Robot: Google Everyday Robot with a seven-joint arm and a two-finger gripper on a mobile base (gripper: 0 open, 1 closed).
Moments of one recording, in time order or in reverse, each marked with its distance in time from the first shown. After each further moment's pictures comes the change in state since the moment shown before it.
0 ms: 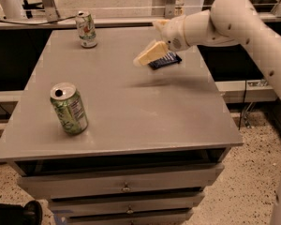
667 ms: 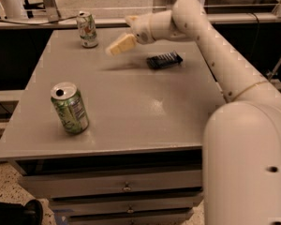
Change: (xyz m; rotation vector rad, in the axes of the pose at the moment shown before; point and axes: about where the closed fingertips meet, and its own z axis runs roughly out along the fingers) arm -0.026 -0.041 0.110 -0.051 -0.121 0.016
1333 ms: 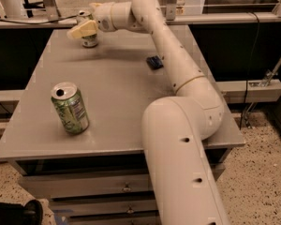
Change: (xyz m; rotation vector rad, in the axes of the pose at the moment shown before) arm -0.073 -0.016 0.126 -0.030 -0.166 0.023
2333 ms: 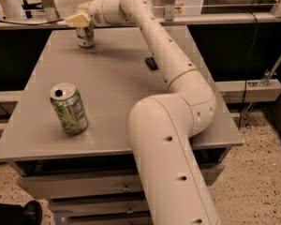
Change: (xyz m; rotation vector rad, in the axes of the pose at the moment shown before) arm 0.002 -0.022 0.024 0.110 0.105 0.045
